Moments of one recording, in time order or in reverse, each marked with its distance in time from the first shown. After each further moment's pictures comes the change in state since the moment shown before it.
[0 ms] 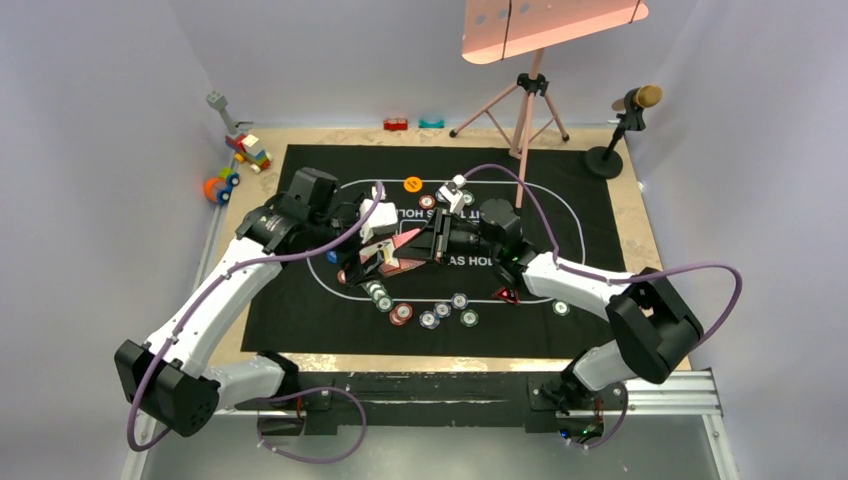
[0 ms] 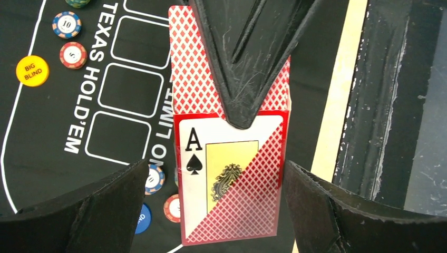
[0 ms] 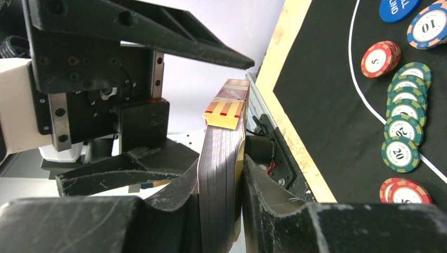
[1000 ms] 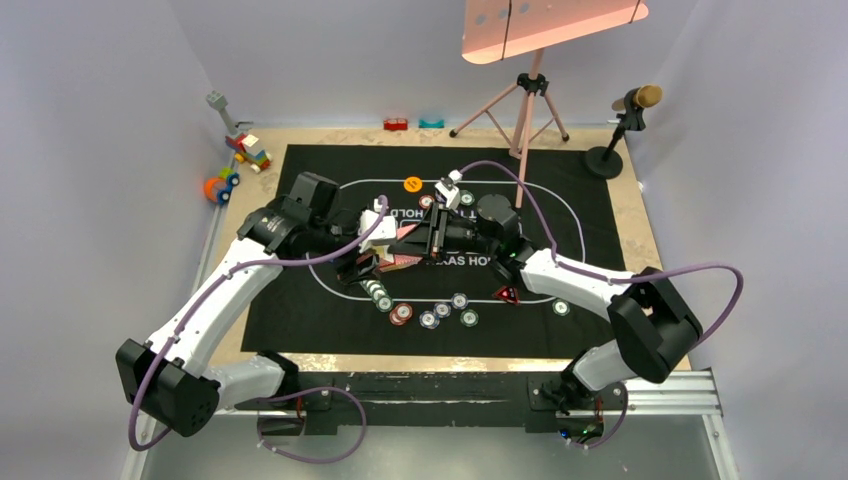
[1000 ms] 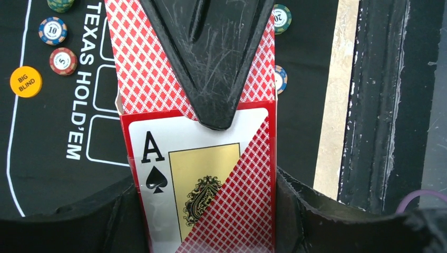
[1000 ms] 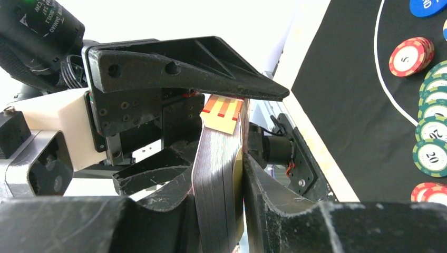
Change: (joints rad) left arm 0.005 0.004 -0.022 -0.045 0.017 0.149; right arm 0.017 0.003 0.050 -0.009 -0.008 0.072
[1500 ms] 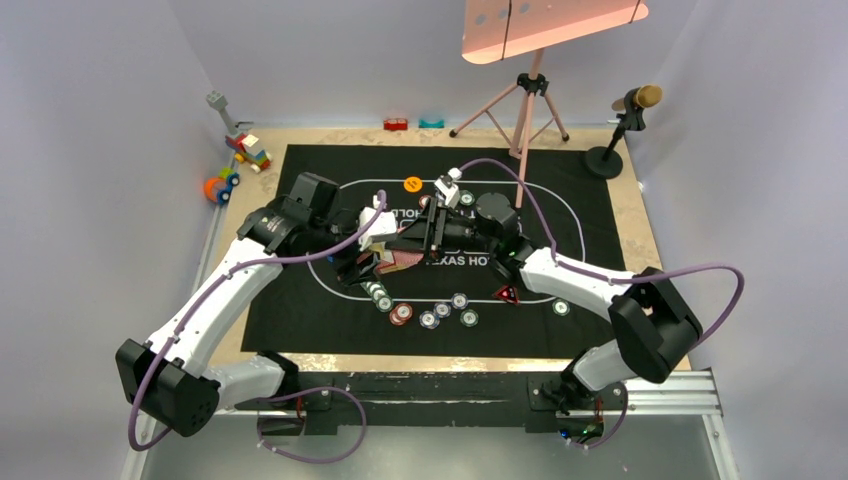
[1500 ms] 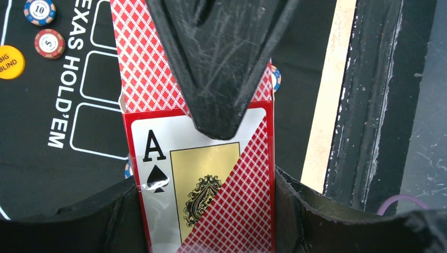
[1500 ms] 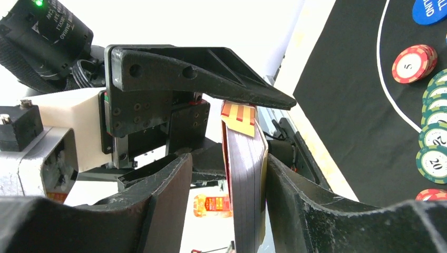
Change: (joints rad) left arm -0.001 0.000 0.004 -0.010 -0.024 -0.067; right arm 0.006 0.000 0.018 -0.012 0.015 -0.006
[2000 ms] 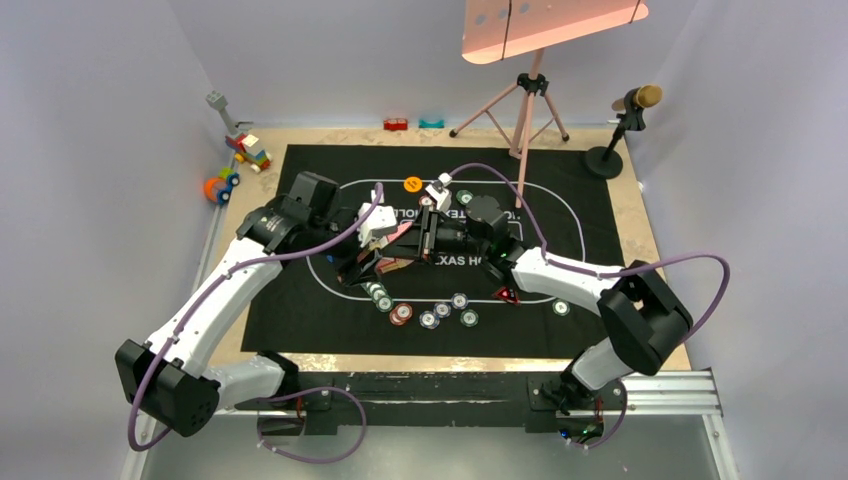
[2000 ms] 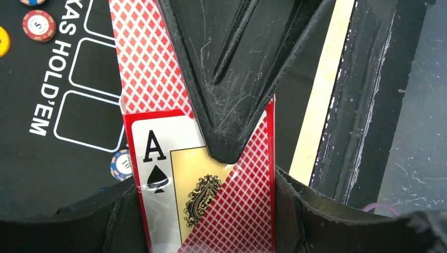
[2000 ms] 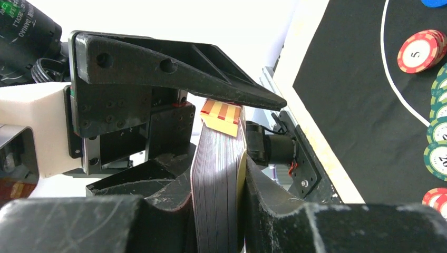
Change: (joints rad) left arm 0.000 0.000 0.004 -0.002 -0.010 -0.116; right arm 0.034 0.053 0.012 0.006 0.005 0.017
